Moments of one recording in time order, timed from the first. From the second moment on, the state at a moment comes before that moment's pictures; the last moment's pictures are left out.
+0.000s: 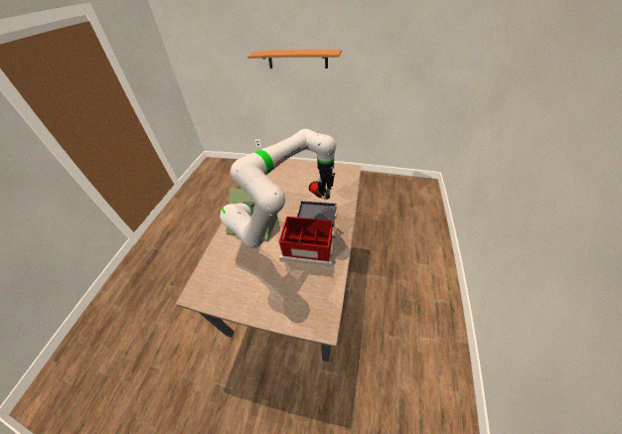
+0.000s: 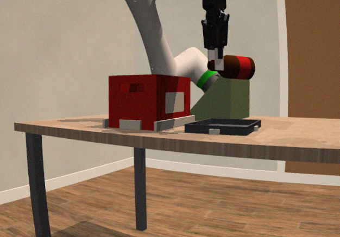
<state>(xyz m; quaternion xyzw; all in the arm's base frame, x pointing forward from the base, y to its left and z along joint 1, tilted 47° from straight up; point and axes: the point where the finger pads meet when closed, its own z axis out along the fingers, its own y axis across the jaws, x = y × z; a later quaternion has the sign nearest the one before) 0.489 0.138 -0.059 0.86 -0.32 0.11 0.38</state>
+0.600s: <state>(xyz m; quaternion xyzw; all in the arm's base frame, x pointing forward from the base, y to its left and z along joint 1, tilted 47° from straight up) 0.489 0.138 -0.059 0.86 -0.32 0.11 0.38</state>
